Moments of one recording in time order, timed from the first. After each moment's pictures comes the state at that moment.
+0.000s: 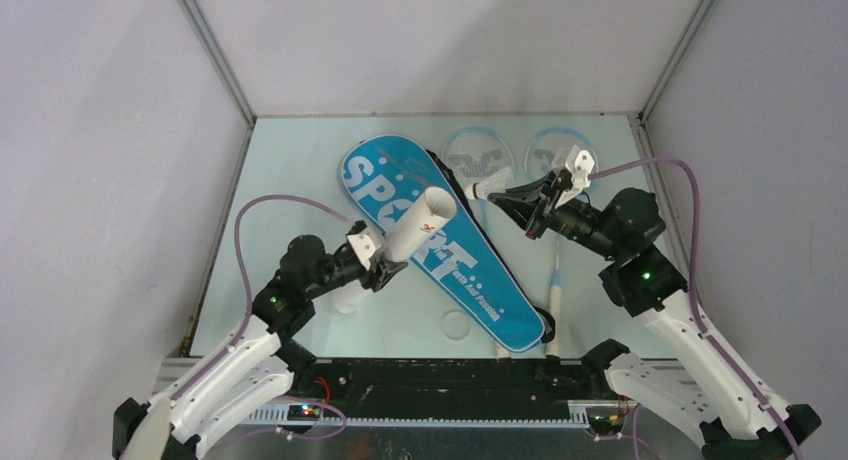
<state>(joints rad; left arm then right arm) -0.57 0.66 0.44 0.03 0.41 0.23 0.54 0.83 0.90 0.03 -0.48 0.11</state>
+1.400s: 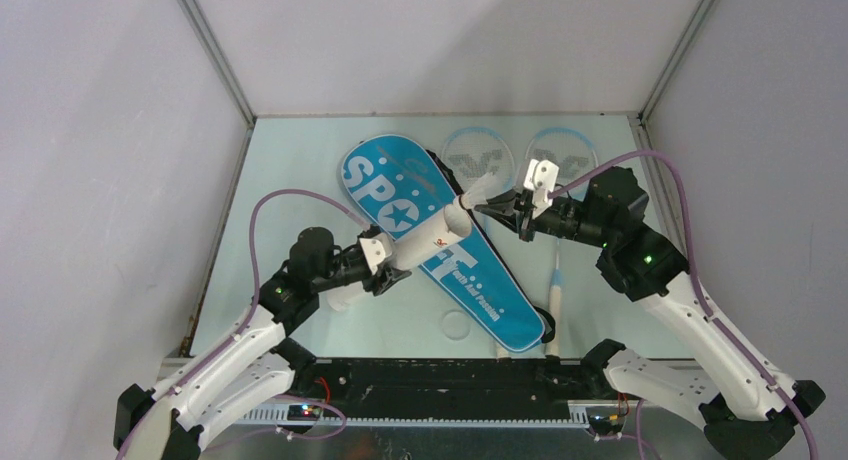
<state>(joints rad) -0.57 0.75 0.49 -0.06 0.53 0.36 0.65 0.93 1.12 -0.27 -0.56 -0.29</state>
